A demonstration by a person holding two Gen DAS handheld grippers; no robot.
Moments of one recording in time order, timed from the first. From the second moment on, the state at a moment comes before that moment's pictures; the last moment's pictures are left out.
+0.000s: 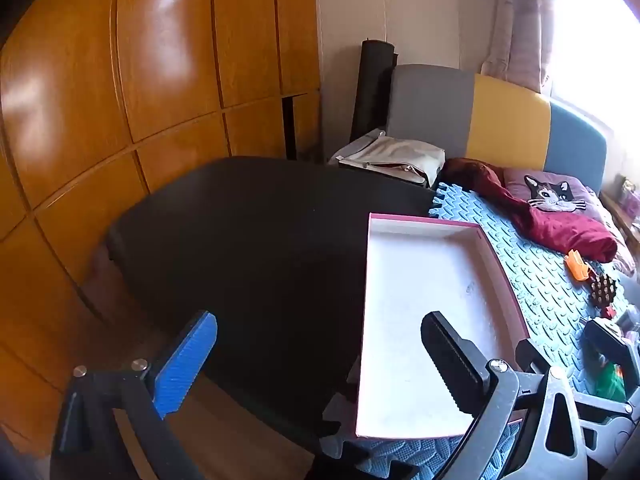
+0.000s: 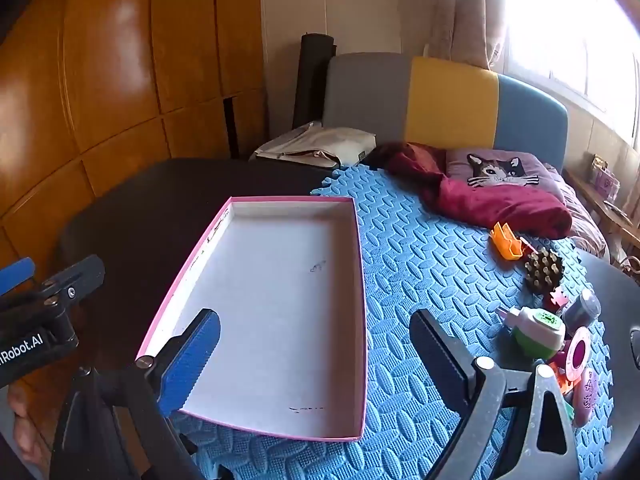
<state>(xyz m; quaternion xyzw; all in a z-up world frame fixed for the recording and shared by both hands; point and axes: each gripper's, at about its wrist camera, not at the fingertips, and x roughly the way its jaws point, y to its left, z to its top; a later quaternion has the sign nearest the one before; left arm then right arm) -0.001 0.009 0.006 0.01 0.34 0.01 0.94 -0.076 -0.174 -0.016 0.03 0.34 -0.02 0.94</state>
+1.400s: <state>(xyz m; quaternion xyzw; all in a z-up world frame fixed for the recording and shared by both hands) 0.000 -0.061 -0.013 0.04 0.37 -0.11 0.92 -0.054 -0.296 -0.001 0.05 0.33 -0.11 0.94</state>
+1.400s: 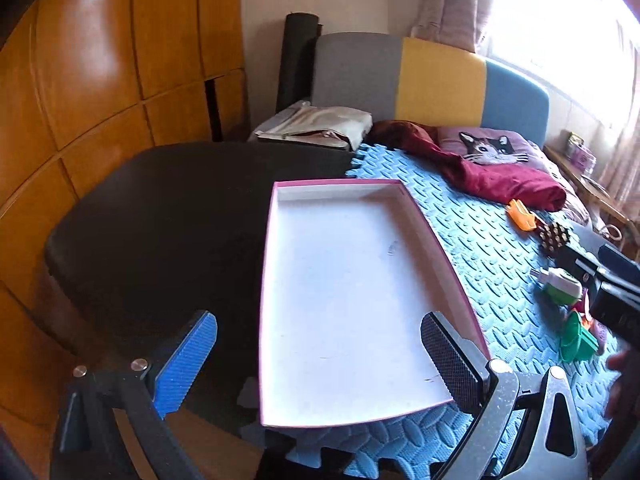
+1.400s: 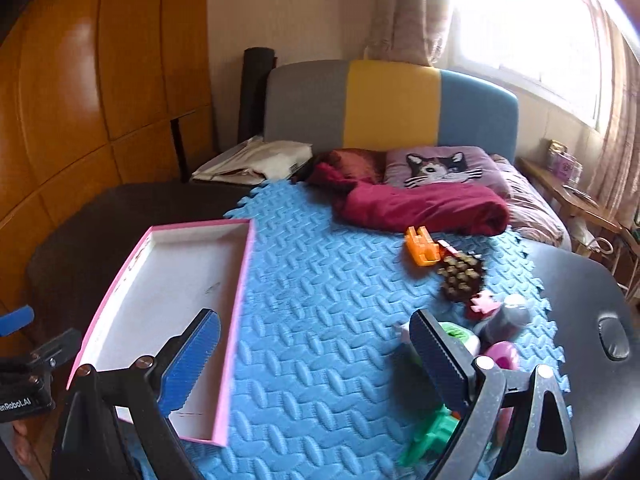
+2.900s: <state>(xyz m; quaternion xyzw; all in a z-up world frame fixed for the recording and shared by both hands) -0.046 -0.345 -0.064 0.20 0.44 -0.50 0.72 -0.170 -0.510 -0.027 0.30 0.27 -0.22 0.89</state>
